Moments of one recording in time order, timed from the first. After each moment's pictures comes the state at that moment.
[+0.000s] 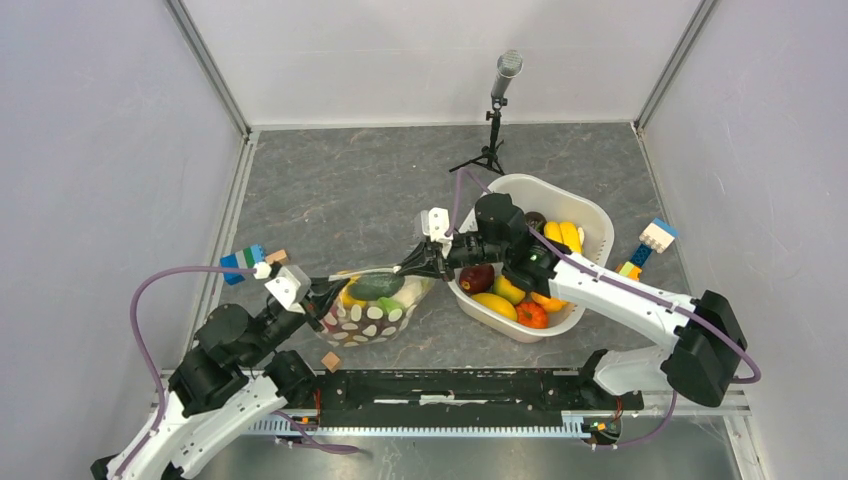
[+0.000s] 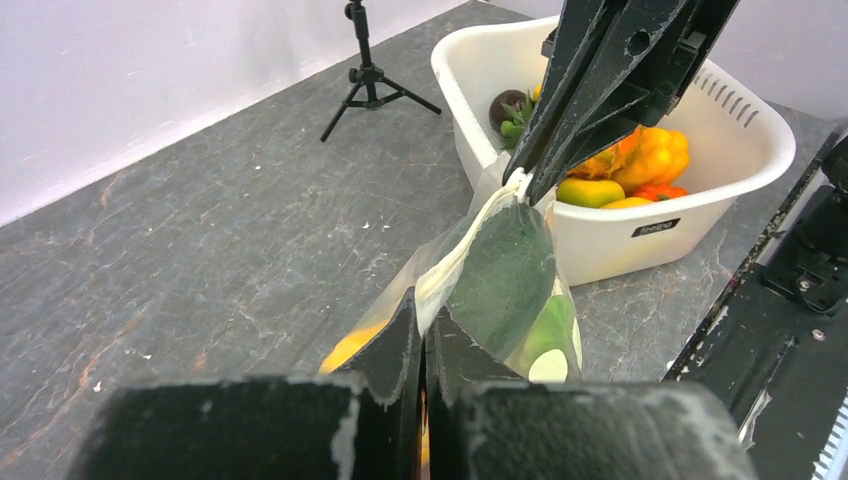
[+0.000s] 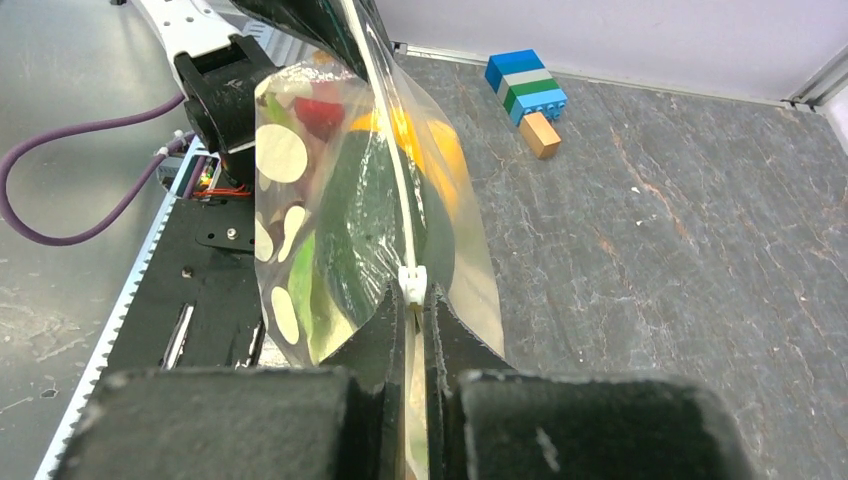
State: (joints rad) left arm -0.82 0.16 0.65 -0.49 -0.06 0.04; right arm 0.88 1.32 0.99 0.10 -0.72 -0.29
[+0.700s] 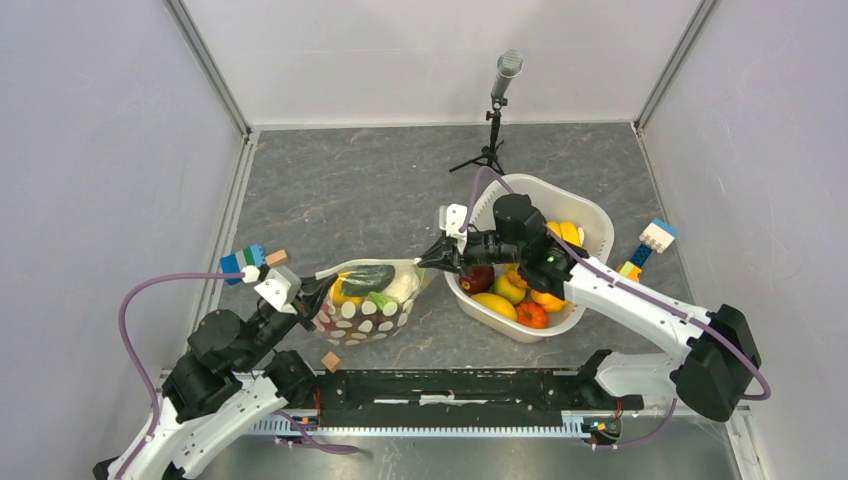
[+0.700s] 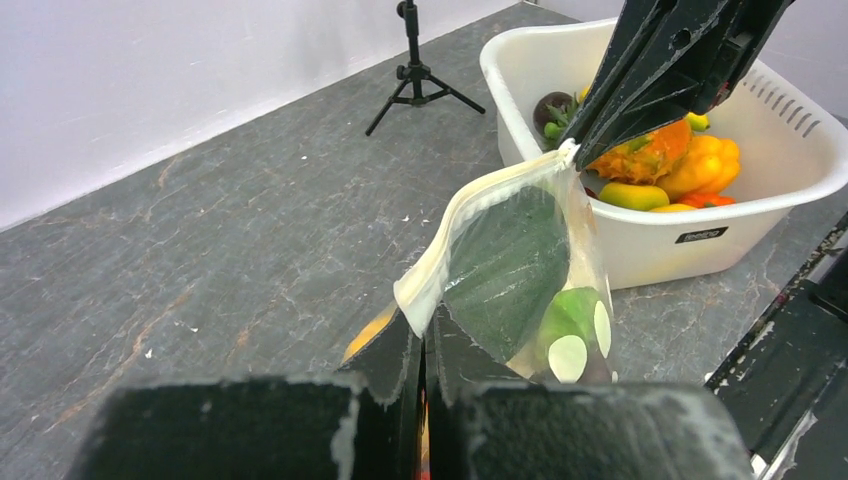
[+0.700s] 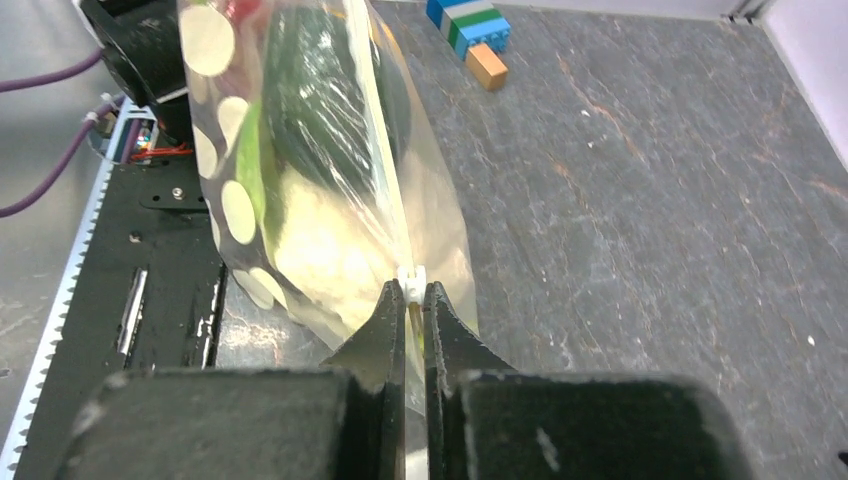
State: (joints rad) left arm -0.82 0.11 0.66 -0.54 -0.16 0.06; right arm 0.80 1.25 0.92 0.05 -0.66 -0.32
